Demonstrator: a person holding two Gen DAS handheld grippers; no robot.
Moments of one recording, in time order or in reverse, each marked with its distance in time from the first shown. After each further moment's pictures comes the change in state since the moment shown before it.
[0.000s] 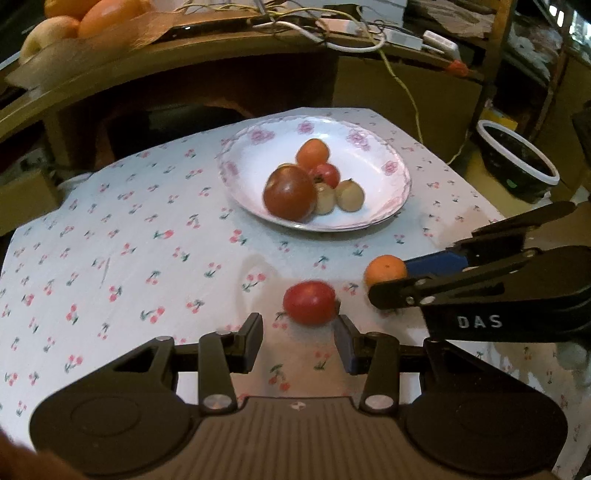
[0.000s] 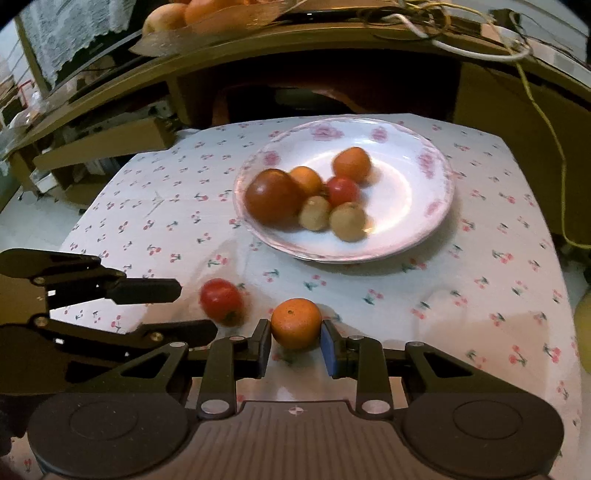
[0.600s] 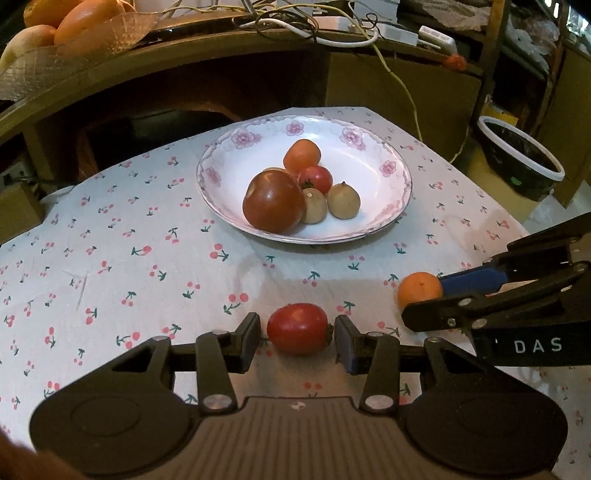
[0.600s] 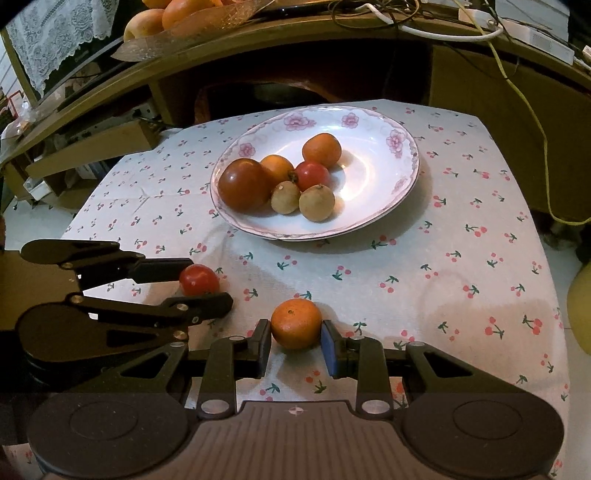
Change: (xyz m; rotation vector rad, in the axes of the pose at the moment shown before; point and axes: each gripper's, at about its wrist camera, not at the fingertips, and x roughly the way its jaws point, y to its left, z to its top) left arm 0.023 -0.009 0.005 0.019 -0.020 0.011; right arm -0.007 -0.014 -0.009 0.040 0.018 -0.005
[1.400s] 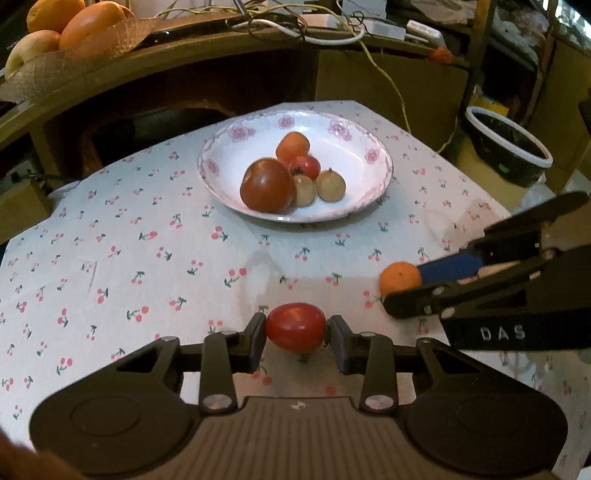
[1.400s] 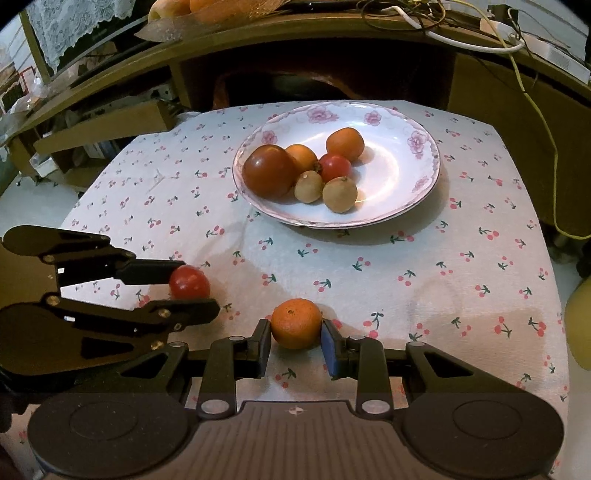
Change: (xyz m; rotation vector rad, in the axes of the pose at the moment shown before) left arm -0.023 -0.005 -0.014 0.030 0.028 -0.007; right arm -0.001 0.014 -0.004 -0.074 0.020 -0.010
